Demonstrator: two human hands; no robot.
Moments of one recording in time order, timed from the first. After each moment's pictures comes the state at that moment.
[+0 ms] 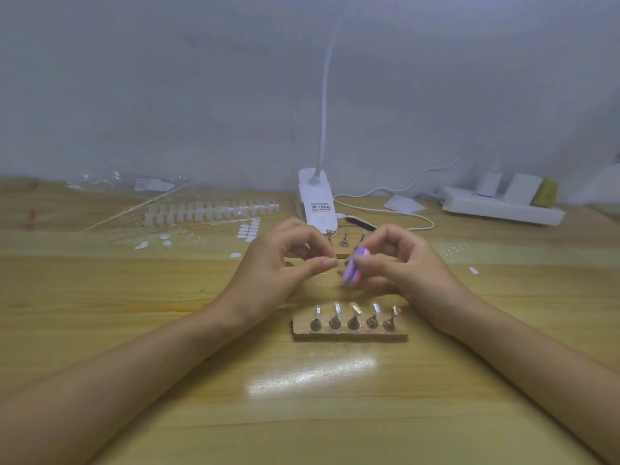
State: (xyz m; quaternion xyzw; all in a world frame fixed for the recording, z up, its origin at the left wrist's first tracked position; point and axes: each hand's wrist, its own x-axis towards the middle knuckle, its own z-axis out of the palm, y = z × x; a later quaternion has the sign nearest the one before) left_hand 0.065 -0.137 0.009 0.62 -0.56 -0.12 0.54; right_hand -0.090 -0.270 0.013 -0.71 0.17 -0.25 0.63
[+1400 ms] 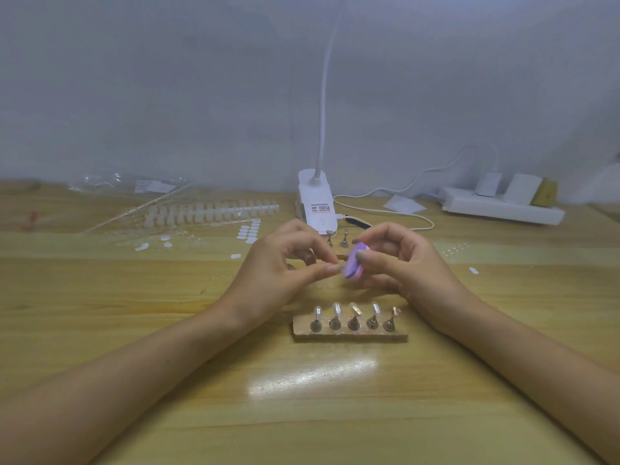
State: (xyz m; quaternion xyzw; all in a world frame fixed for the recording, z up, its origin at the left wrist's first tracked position) left_hand 0.066 -0.137 0.006 0.62 -0.55 -0.14 0.54; right_hand -0.089 -0.275 0.008 -0.70 0.15 -0.27 0.64
